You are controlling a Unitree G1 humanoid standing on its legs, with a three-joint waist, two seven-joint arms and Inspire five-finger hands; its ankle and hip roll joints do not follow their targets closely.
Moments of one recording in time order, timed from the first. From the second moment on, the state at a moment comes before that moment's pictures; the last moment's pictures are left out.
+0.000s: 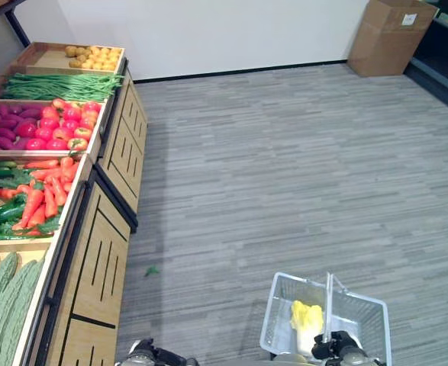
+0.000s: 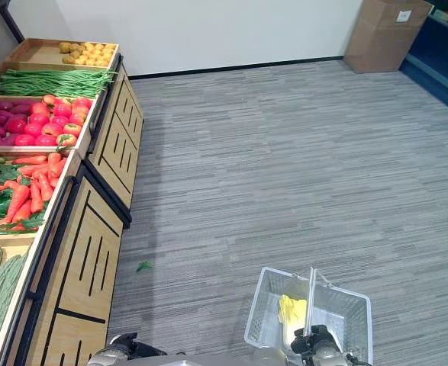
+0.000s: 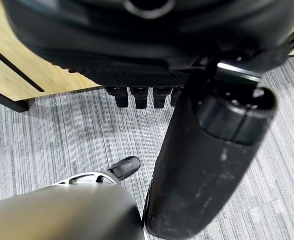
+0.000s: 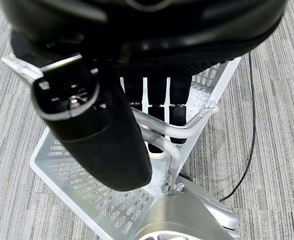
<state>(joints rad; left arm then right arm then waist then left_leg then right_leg) -0.04 0.17 -0.12 1.19 -0.04 0.17 0.17 -0.01 -0.27 0.13 1.18 0.02 0.10 -0.17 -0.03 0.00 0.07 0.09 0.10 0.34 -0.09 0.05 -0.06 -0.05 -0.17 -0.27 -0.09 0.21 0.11</state>
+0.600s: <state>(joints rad) -0.12 0.20 -0.11 1.18 -0.13 0.15 0.22 -0.08 -0.22 0.13 1.10 0.04 0.08 -0.20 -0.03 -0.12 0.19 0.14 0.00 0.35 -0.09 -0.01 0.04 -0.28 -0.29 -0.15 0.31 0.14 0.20</state>
